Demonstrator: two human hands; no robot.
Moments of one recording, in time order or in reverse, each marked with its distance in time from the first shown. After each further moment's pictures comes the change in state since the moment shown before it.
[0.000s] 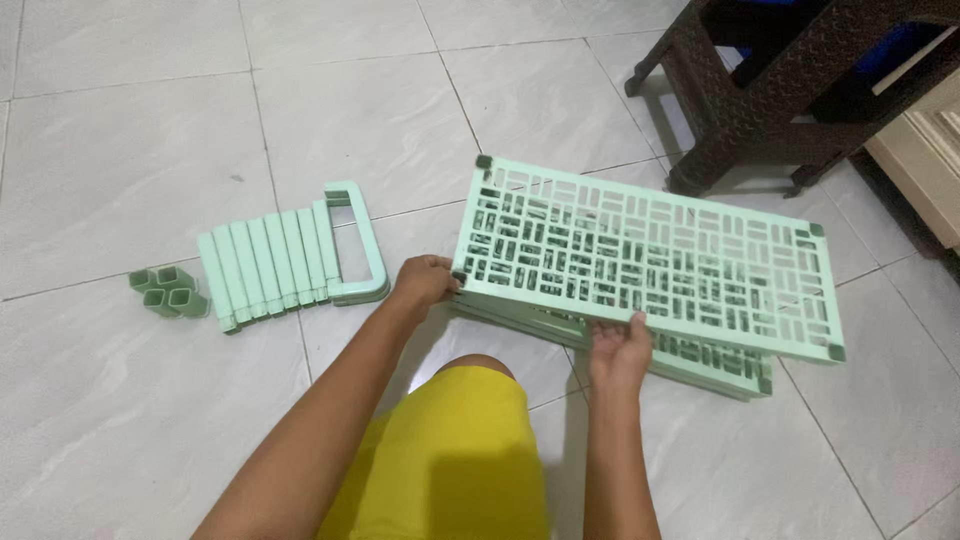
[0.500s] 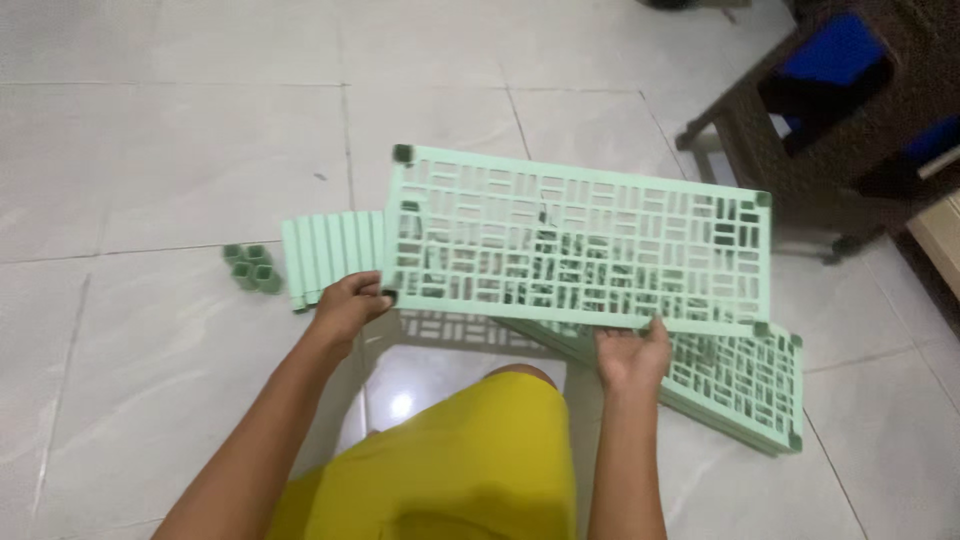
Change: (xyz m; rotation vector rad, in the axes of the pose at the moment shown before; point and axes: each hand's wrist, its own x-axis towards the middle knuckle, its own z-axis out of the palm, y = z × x) left_hand -0.118 -0.014 -0.188 -0.125 0.218 0.165; right_hand -0.036 0.009 0.086 0.235 -0.103 0.326
